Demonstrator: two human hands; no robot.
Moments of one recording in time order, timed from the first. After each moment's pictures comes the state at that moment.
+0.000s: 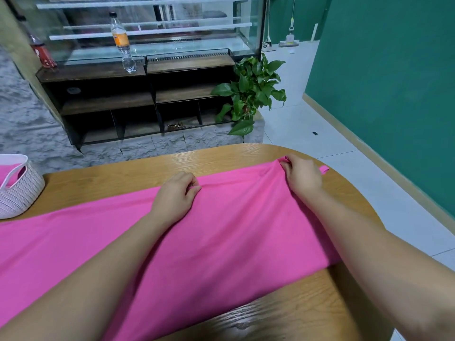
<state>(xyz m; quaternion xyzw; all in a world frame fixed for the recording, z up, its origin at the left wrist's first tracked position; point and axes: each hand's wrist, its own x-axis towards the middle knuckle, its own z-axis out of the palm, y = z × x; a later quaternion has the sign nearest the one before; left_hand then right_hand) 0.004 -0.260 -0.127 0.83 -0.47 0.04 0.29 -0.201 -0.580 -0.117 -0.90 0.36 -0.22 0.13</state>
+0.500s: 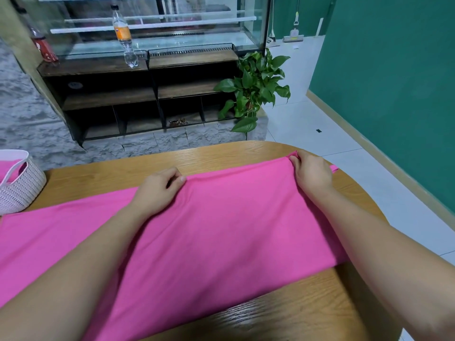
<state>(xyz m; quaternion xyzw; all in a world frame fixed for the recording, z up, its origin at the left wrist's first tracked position) 0.044 -0.227 -0.118 0.85 -0.45 0.01 0.27 -0.202 -0.594 -0.121 -0.89 0.38 -0.23 0.11</state>
